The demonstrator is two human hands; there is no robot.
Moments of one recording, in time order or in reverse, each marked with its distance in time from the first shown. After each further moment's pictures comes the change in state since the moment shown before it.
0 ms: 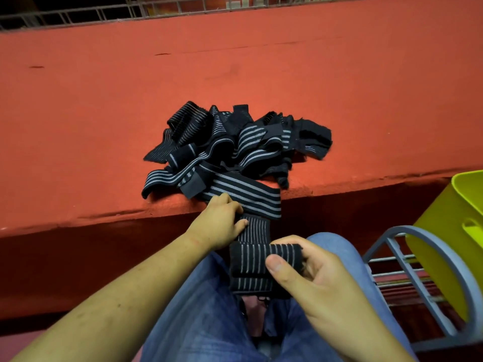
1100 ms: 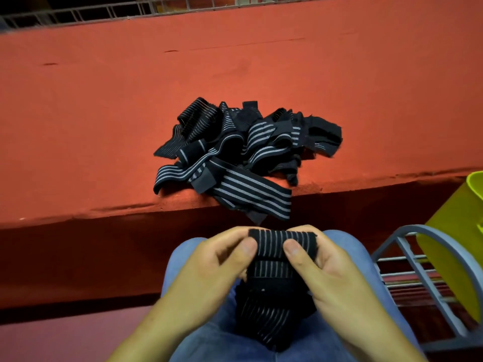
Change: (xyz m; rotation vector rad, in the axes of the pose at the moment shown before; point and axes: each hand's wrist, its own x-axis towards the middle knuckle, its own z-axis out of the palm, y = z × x) left_hand -0.145 0.068 -0.049 -1.197 0.074 -0.006; right_hand 0.003 0.007 0.003 0.091 0.048 0.009
